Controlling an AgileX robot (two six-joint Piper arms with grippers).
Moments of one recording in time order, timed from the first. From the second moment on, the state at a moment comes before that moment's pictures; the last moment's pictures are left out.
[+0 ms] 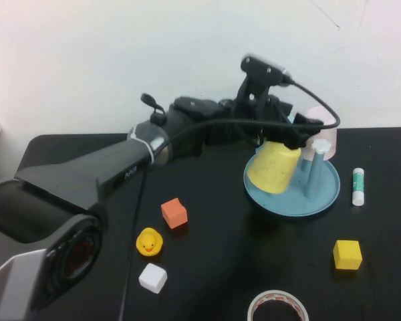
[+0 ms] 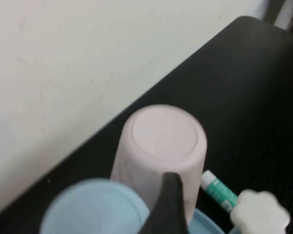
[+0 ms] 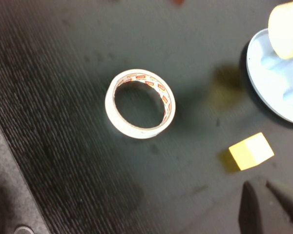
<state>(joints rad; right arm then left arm) 1.05 0.58 -0.48 -0.45 0.80 0.09 -0.55 2.36 -1.98 -1.52 0.49 1.47</state>
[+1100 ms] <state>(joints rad) 1.05 0.51 -0.66 -0.42 0.70 0.14 -0.55 1.32 -1.76 0.01 0.72 0.46</state>
